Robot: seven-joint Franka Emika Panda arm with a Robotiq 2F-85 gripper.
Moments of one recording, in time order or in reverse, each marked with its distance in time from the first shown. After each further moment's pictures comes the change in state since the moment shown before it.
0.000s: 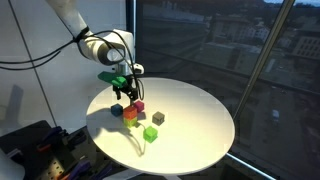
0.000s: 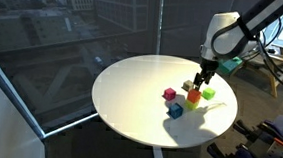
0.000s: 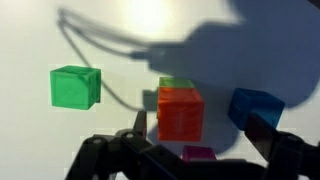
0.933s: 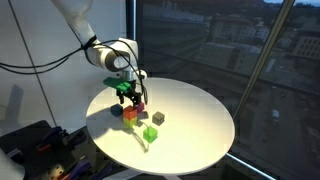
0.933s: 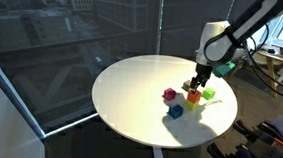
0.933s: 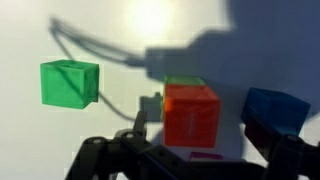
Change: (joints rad) arm 0.000 0.123 -0.005 0.076 -0.022 0.023 0.002
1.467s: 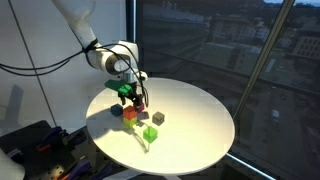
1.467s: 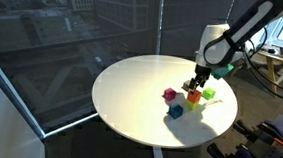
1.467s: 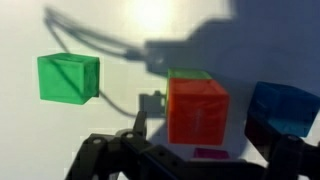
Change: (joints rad) arm -0.001 0.030 -0.005 0.001 0.000 0.063 0.000
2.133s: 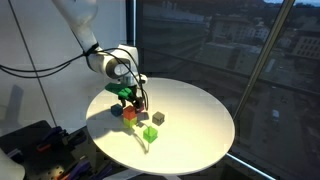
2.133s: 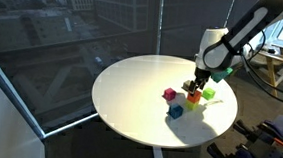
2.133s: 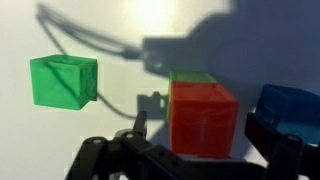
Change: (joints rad) arm -0.001 0.037 -0.002 0.000 0.000 0.040 0.000
